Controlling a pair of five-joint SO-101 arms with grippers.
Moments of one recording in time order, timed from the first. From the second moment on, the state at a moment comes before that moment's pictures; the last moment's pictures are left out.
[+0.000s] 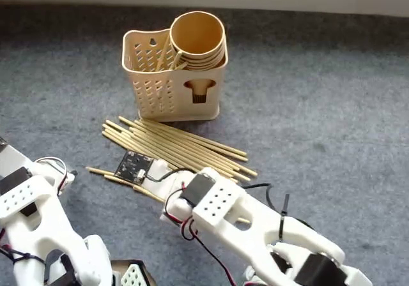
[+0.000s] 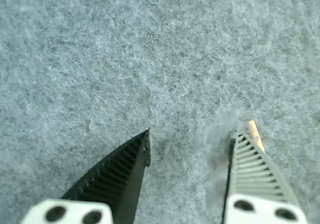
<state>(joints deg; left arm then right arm) -43.7 -35.6 59.9 57.6 22.5 -57.8 -25.1 46.3 57.3 18.9</state>
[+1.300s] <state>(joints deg) -43.7 -35.6 59.9 57.6 22.5 -49.0 -64.2 48.7 9.5 6.2</state>
